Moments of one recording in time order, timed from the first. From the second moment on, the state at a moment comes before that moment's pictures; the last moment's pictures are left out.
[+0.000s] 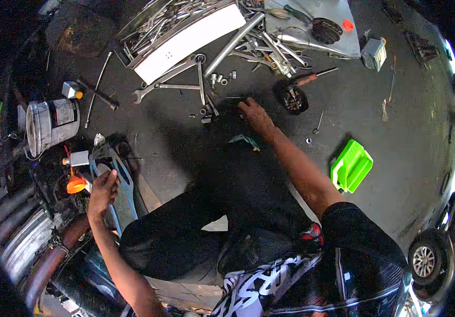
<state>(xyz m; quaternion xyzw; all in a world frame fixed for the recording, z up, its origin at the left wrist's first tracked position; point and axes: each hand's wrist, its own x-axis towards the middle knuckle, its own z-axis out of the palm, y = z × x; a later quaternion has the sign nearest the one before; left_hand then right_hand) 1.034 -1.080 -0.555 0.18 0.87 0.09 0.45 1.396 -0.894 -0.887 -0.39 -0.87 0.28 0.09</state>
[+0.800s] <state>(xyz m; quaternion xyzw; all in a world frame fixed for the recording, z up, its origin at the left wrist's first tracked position) 1.019 -1.093 -0.570 0.20 0.87 0.12 0.44 1.440 -0.898 -0.820 -0.51 -0.71 0.41 0.27</state>
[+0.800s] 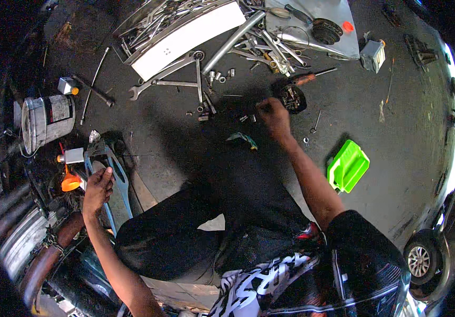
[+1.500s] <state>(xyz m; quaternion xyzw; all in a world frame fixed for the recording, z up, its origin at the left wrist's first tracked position) 1.027 -1.089 -0.563 0.20 0.88 0.12 0.42 1.369 -0.889 -0.870 -0.35 -0.88 0.30 0.12</state>
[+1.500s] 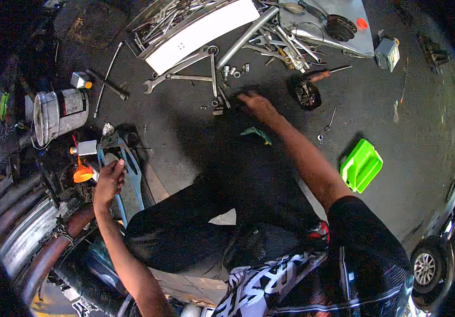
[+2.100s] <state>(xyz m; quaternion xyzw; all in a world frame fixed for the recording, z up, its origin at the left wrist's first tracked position) 1.027 -1.087 -0.562 0.21 0.87 0.11 0.42 1.382 -0.876 -0.881 -0.42 -0.80 0.39 0.16</state>
